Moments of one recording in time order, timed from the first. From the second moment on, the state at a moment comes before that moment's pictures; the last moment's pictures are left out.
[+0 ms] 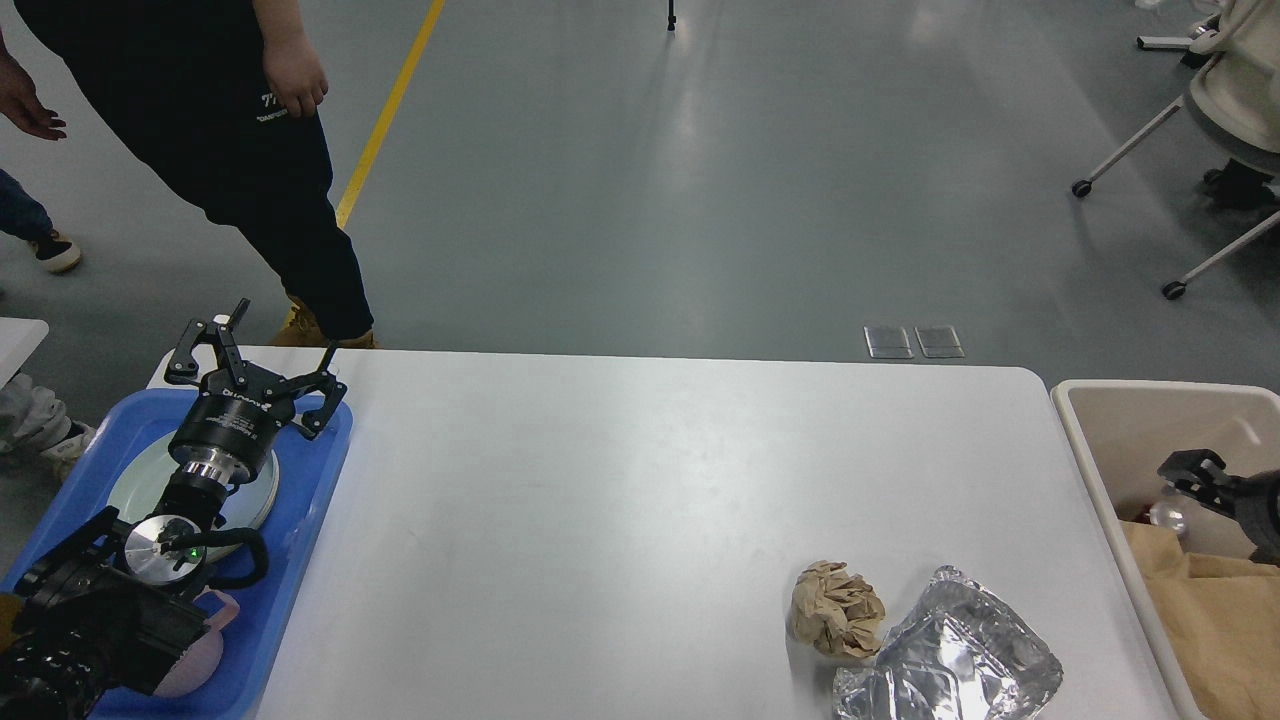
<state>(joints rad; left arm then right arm) -0.61 0.23 -1.06 -0.27 -0.13 -0.76 -0.14 1.28 -0.81 -1.03 0.96 -0.05 0.15 -0.04</state>
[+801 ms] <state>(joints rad) -0.61 0.23 -1.06 -0.27 -0.13 -0.76 -0.14 1.45 -0.81 -1.14 1.33 -0.15 0.36 -0.04</state>
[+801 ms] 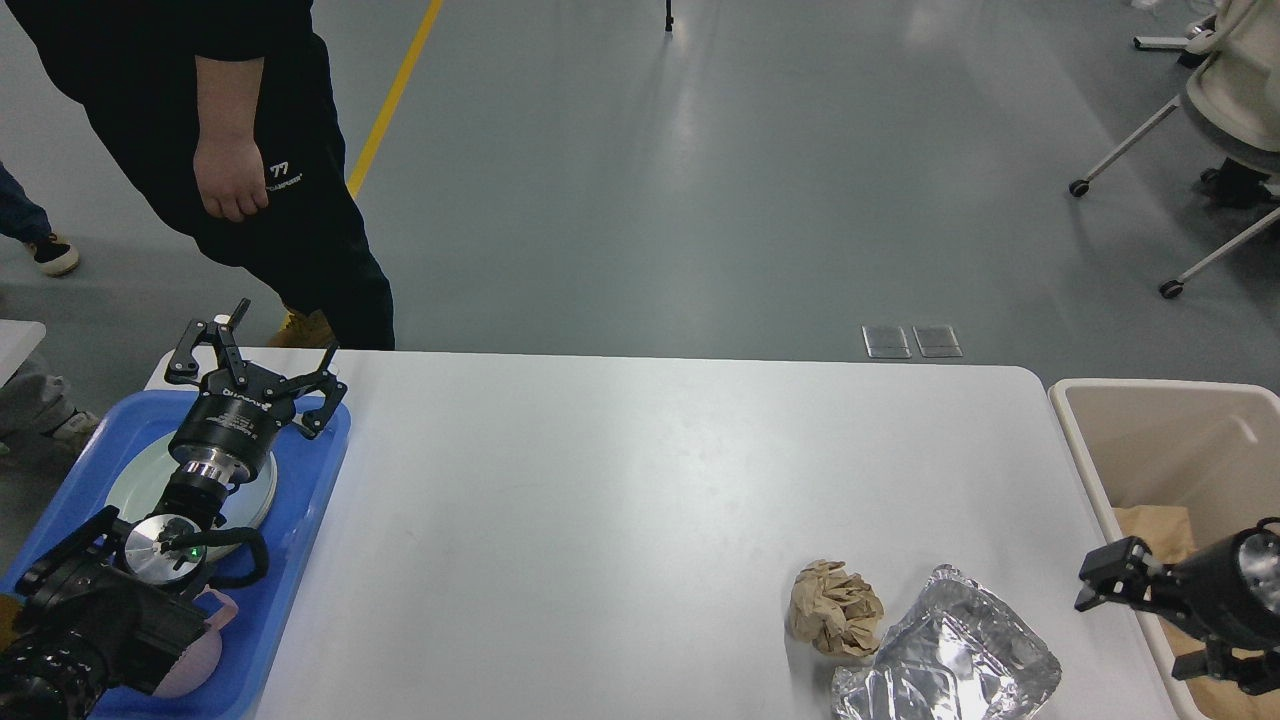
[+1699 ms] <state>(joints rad) -0.61 0.23 -1.06 -0.27 -0.13 -0.76 -0.14 1.12 -0.65 -0.95 1.18 -0.22 0.34 -0.04</state>
